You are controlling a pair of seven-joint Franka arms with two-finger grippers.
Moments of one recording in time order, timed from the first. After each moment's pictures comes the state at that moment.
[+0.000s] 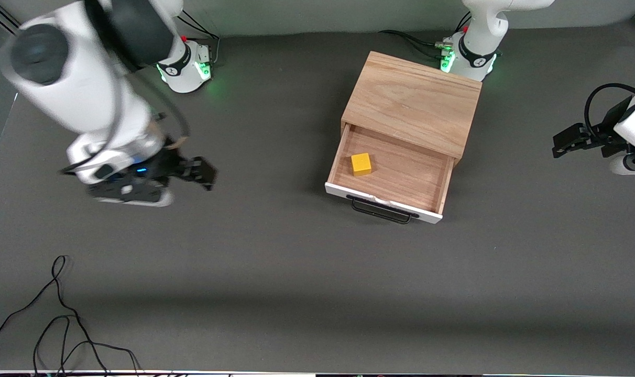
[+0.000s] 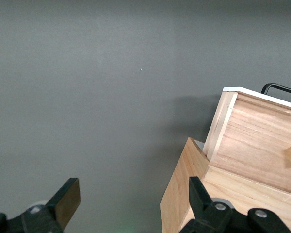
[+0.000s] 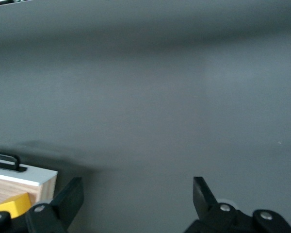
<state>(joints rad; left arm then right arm) -0.08 0.02 0.05 -1.60 0.01 1.56 -0.02 0.04 0.30 0.36 -1.30 -0.07 1.62 0.56</state>
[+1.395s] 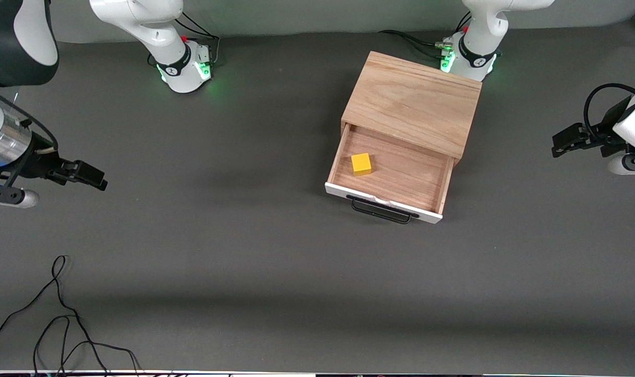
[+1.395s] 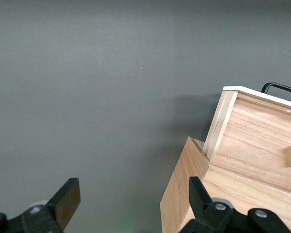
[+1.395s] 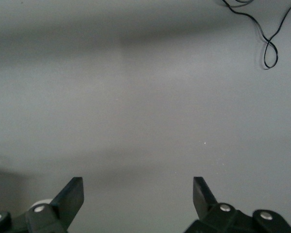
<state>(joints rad) -0.08 0.02 0.05 -1.60 0.01 1.56 -0.02 0.02 0.05 0.04 -1.64 0.01 1.72 0.21</state>
